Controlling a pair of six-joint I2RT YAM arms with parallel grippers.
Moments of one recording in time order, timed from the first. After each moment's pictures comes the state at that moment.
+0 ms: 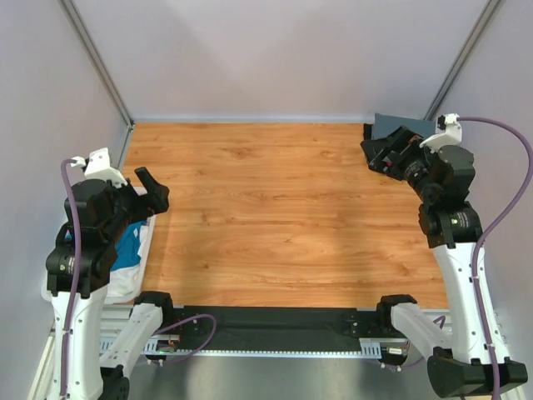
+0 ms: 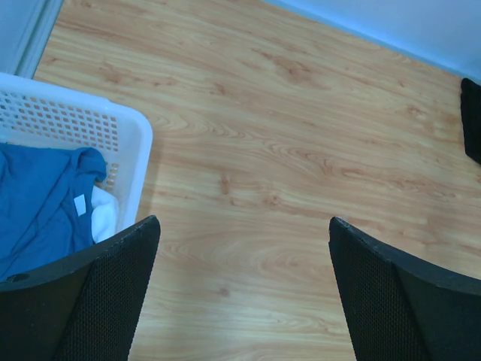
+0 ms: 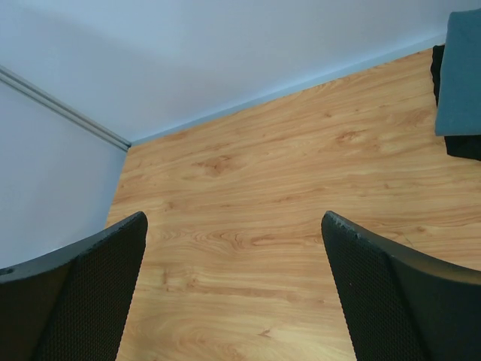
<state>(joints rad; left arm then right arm) -0.07 0.73 1.30 -0.97 -0.03 -0.36 0.06 0.93 1.18 -0.40 -0.19 0.58</state>
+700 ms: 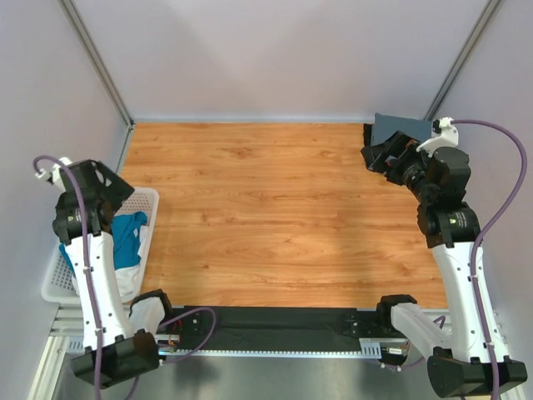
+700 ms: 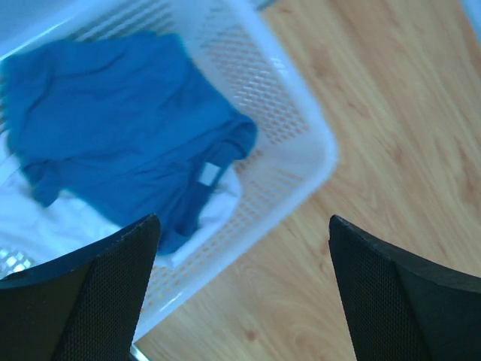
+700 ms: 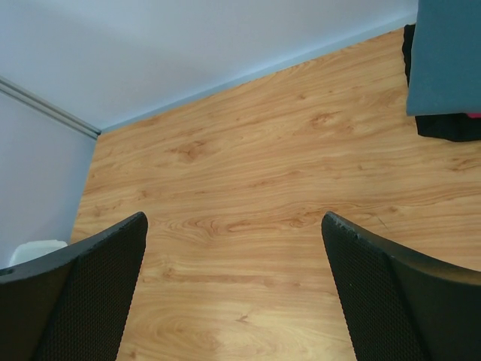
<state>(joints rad) 0.31 0.95 1.23 -0.97 -0.19 -0.52 0.06 0.92 1.17 -0.45 -0.16 0.53</state>
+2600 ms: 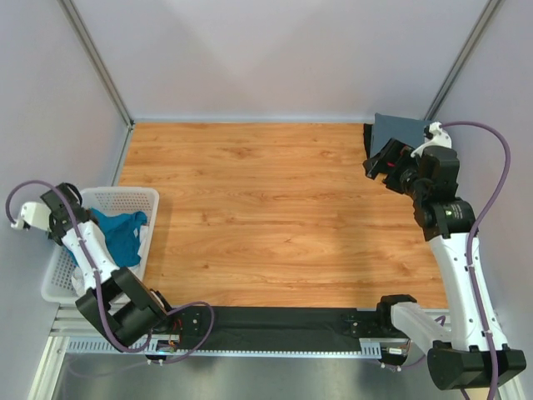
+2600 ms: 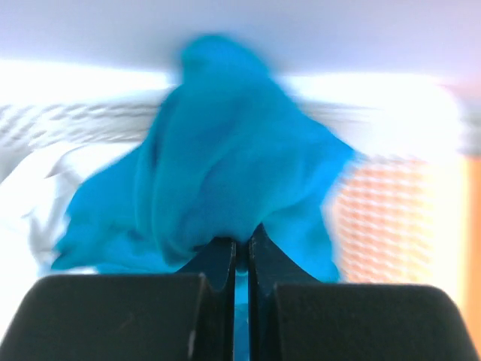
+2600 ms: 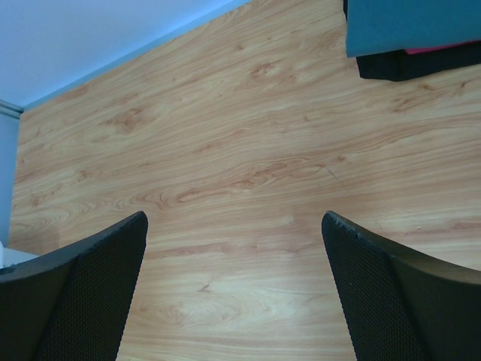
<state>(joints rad) 0.75 1.18 0.82 -0.47 -0.34 -0.77 0.06 0.97 1.17 -0.62 -0.07 0.49</state>
